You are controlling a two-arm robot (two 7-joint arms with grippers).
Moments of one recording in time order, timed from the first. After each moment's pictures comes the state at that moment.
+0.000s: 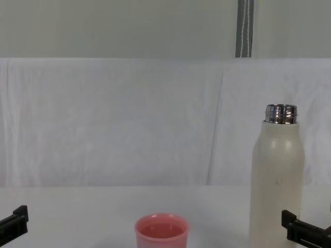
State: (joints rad) left arm 0.27 0.24 0.04 -1.85 -0.25 -0.02 -0.02; right arm -0.12 0.19 -0.17 -1.70 0.12 -0.09 0.18
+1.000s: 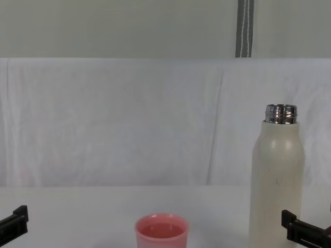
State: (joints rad) left arm 0.27 0.24 0.04 -1.85 -0.25 -0.02 -0.02; right arm -0.12 0.19 -0.17 -1.70 0.12 -0.09 0.18
